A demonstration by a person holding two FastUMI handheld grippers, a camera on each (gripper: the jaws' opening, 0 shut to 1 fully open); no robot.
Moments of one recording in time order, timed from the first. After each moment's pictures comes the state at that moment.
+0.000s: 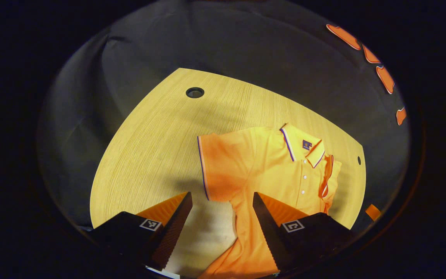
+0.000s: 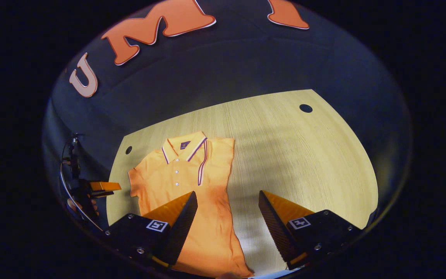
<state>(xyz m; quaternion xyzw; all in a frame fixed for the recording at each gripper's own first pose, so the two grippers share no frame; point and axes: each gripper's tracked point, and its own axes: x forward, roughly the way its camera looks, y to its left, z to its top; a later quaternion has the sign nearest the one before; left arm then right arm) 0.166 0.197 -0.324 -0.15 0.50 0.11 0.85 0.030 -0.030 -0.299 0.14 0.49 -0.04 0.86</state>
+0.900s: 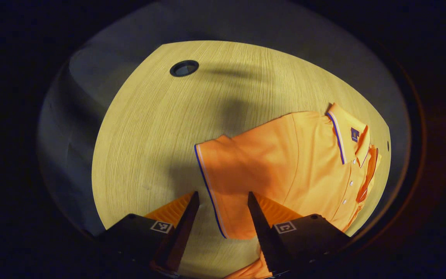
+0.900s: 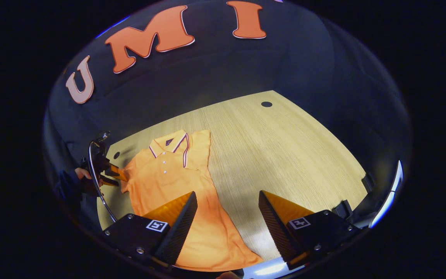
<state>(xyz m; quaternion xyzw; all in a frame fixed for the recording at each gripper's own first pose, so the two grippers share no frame) 0.215 0.218 -0.409 -0.09 0.60 0.12 0.79 -0.074 -0.025 -0.285 0.14 0.44 -0.14 0.87</state>
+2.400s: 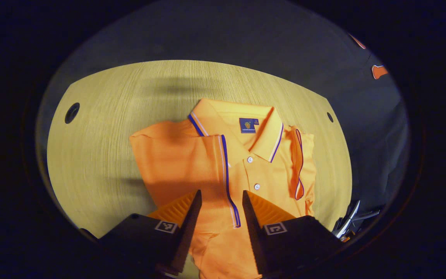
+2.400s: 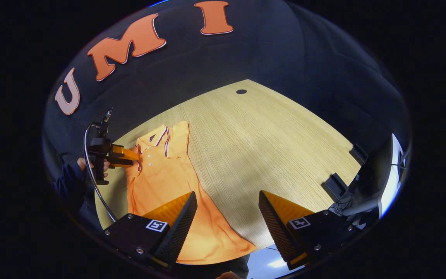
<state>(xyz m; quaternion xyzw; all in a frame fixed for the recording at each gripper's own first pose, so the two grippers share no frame) 0.262 0.037 -0.382 -0.11 0.55 -0.13 0.82 -0.143 -0.046 -0.304 0.18 0.45 -0.20 0.85</state>
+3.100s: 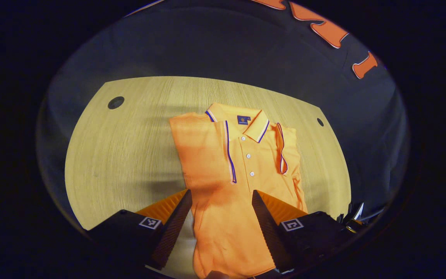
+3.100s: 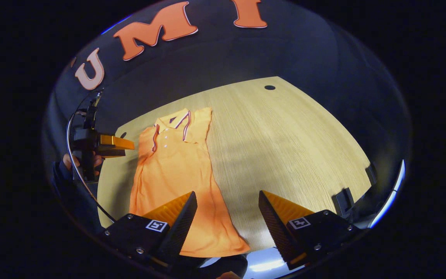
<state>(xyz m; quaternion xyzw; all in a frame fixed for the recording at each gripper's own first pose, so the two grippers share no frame) 0.160 0.062 -0.312 -0.10 0.47 -0.07 0.87 -0.129 -0.023 -0.314 0.14 0.48 -0.07 0.86</state>
